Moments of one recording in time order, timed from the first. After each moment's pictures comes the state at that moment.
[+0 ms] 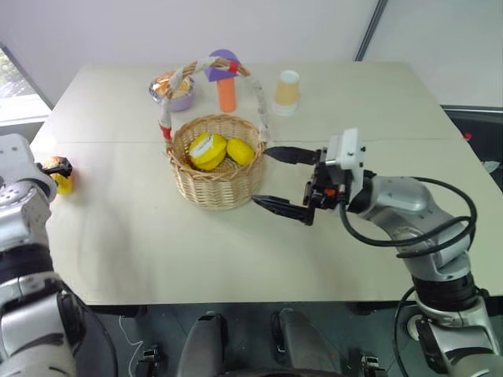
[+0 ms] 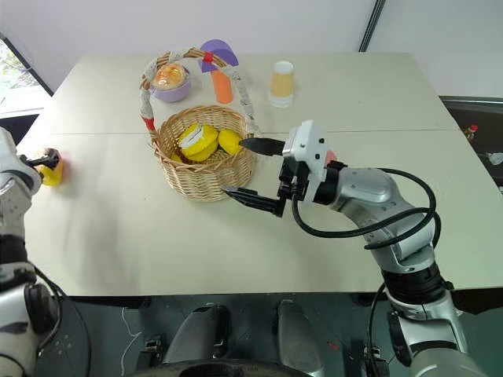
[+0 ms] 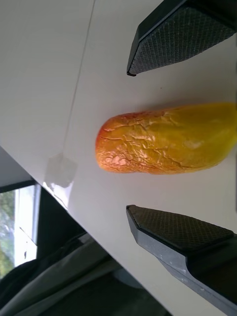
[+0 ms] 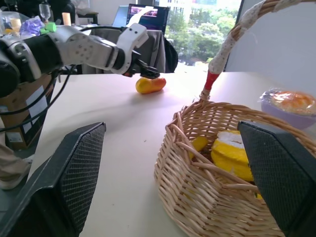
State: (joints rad) left arm -0.65 0.71 0.47 0.60 -0.24 0.57 -0.04; right arm -0.48 -0.54 0.08 -0.46 0.61 0.52 0.82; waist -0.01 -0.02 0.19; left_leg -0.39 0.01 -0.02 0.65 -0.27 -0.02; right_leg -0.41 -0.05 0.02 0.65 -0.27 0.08
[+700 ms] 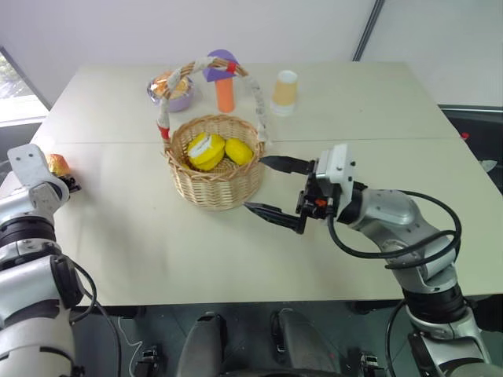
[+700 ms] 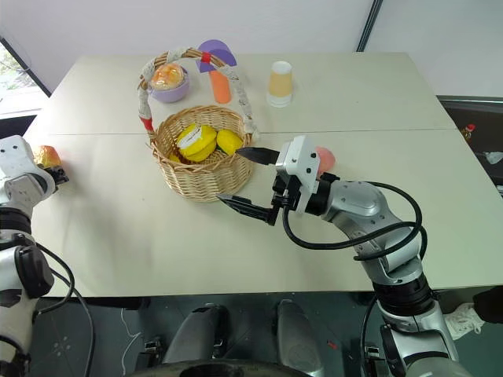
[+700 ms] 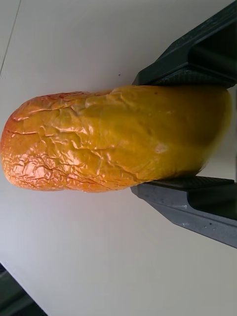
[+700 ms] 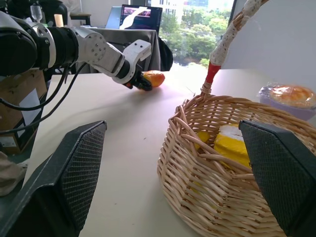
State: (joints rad) left arm -0.83 0.77 0.38 0.99 -0.19 0.51 -0.09; right arm -0.41 -0.50 0.11 -0.48 0.55 0.47 0.79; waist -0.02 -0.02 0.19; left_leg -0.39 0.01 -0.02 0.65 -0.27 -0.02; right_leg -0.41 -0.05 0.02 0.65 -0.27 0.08
